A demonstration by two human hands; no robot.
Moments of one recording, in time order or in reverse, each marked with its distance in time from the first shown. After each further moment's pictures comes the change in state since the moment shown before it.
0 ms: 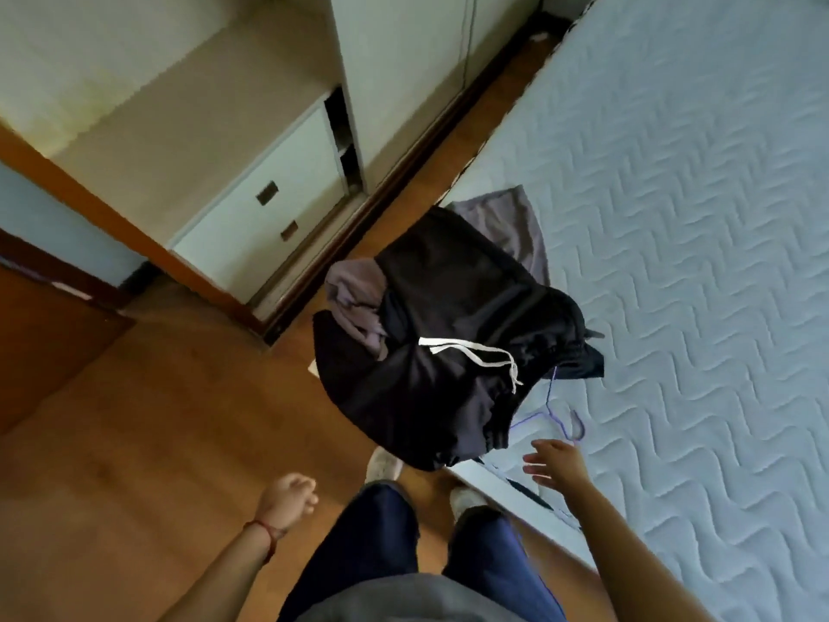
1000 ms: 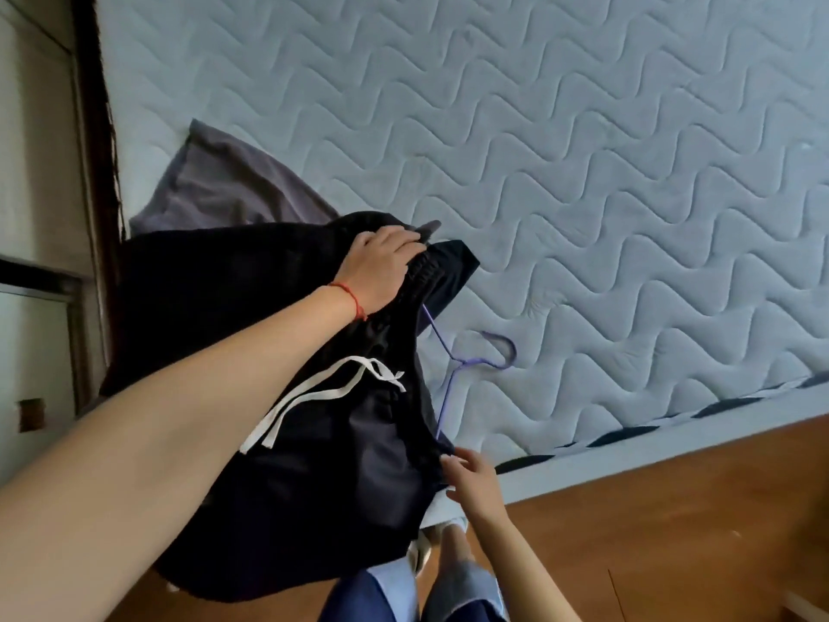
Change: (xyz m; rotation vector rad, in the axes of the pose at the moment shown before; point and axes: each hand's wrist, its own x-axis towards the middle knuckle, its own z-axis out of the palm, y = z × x) left_hand 0.173 0.348 0.362 1.383 -0.288 1.688; right_hand 0.117 0.083 0.090 0.749 0.142 0.221
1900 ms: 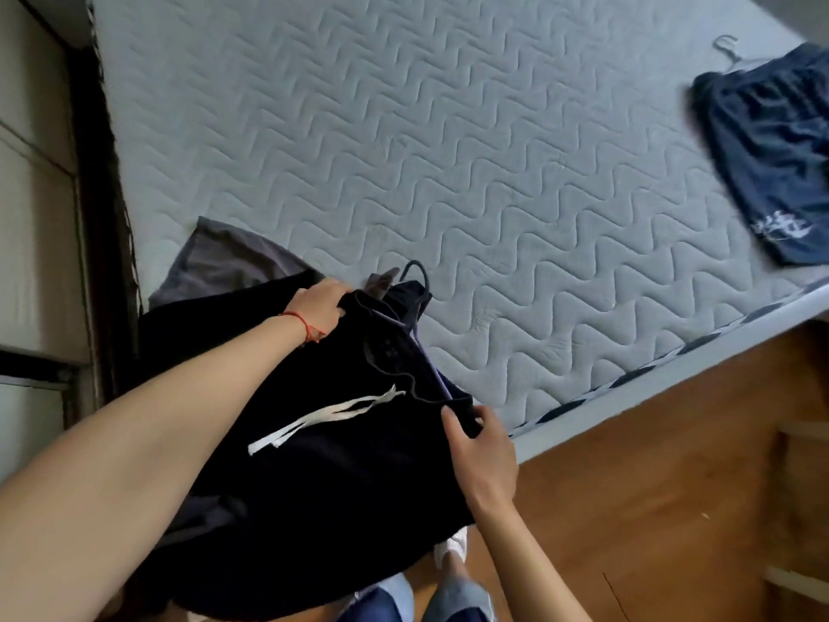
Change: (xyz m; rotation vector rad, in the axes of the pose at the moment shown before) left_hand -0.056 0.012 -0.087 -0.024 -0.220 -0.198; right_hand -0.139 -0.058 -0.021 -0.218 0.471 -0.393
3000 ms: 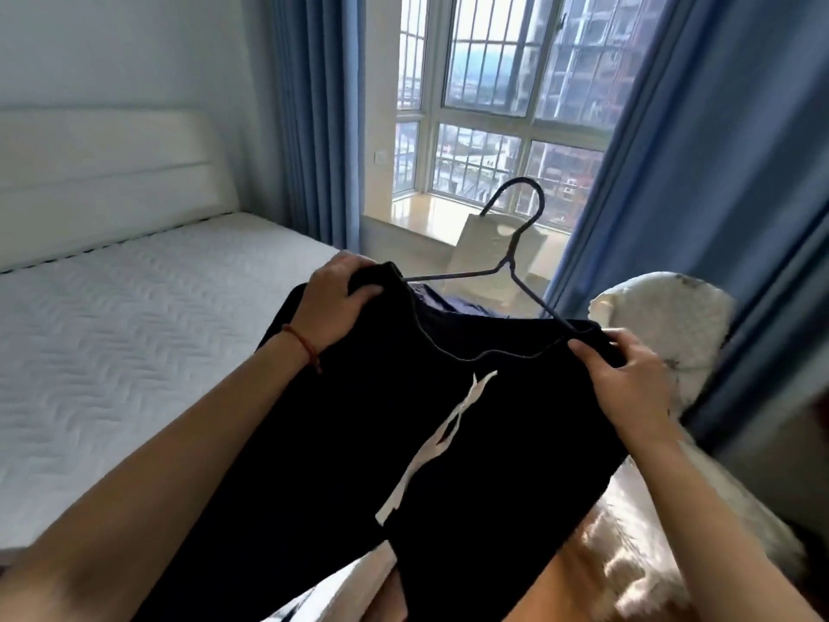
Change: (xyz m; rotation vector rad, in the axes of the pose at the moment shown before) left_hand -0.262 0.467 -0.242 -0.516 0.695 0.917; right_hand -0.197 0.055 -0.524 0.183 1.041 -0.451
